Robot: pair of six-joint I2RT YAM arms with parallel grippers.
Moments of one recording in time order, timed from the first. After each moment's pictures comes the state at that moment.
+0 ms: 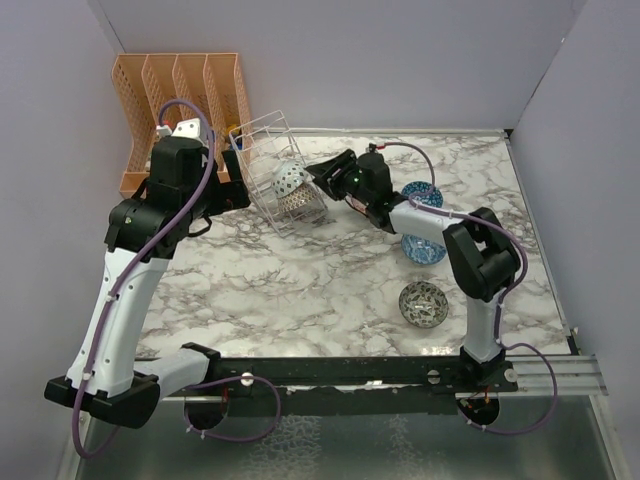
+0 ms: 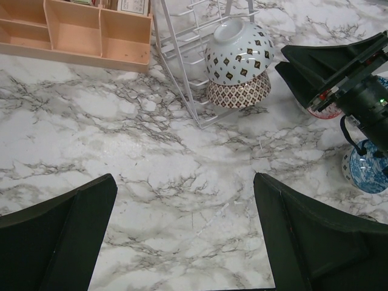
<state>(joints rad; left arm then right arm) -0.32 1.13 1.59 -1.06 -0.18 -0.41 0.57 1.97 1.30 0.44 -0.09 1.27</state>
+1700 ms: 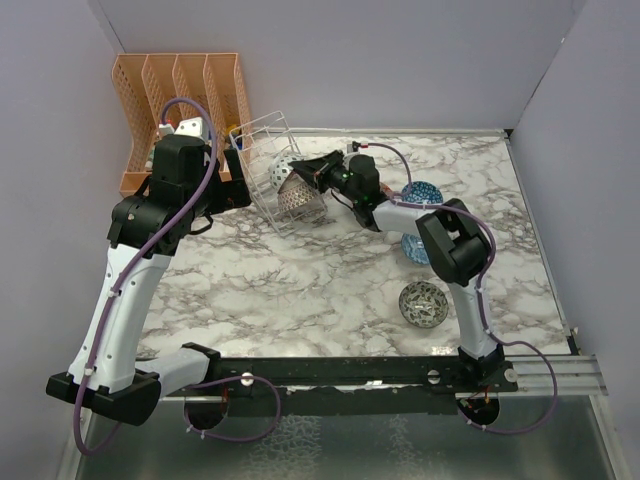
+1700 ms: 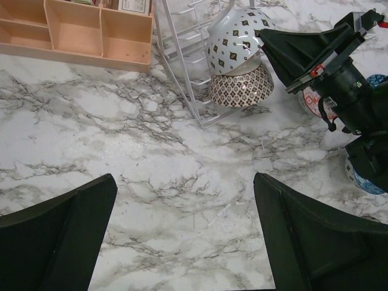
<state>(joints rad) -0.32 1.15 1.60 -1.06 -0.18 -0.41 0.58 2.20 1.44 0.77 -0.25 1.50</state>
